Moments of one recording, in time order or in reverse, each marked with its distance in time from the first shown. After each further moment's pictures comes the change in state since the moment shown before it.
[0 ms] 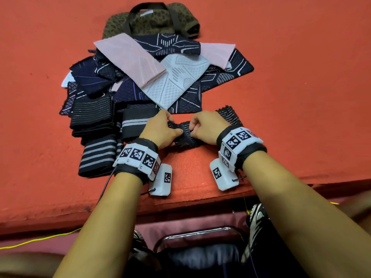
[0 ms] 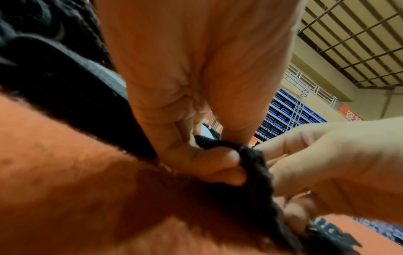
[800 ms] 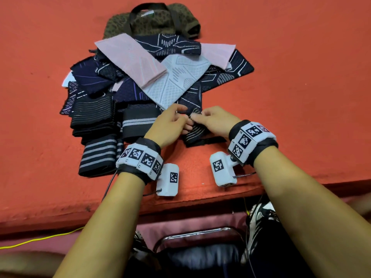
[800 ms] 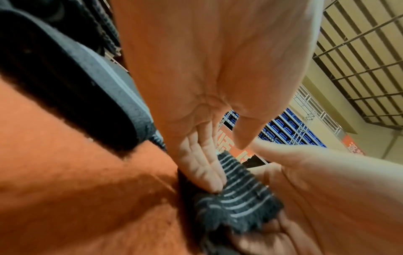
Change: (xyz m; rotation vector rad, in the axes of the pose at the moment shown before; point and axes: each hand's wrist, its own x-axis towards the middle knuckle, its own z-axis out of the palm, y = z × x) left_hand -0.004 0.018 0.010 -0.414 -0.079 0.101; right_hand 0.012 0.016 -0.005 0.571 -0.001 0.121
